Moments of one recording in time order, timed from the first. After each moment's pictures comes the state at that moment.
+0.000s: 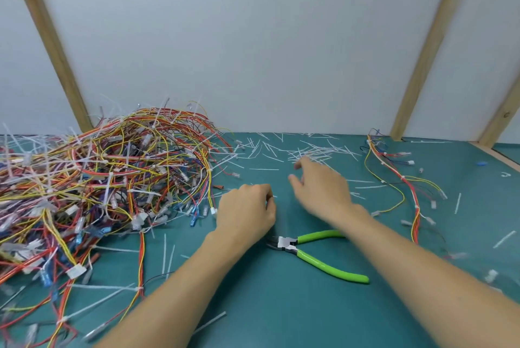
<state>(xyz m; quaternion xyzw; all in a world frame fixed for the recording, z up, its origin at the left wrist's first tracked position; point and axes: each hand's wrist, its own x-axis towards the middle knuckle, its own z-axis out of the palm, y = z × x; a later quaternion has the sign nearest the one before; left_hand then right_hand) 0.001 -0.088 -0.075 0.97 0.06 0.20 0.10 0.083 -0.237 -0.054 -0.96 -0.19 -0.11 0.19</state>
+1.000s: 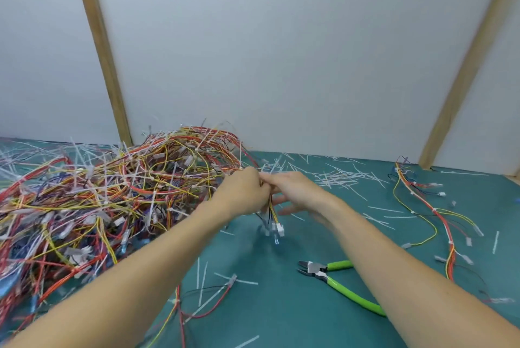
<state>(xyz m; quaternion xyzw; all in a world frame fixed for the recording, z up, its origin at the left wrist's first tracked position) -0.010 -0.026 0.019 0.97 0.10 0.06 0.20 0.065 -0.151 0.002 -0.80 -0.18 0.25 0.52</state>
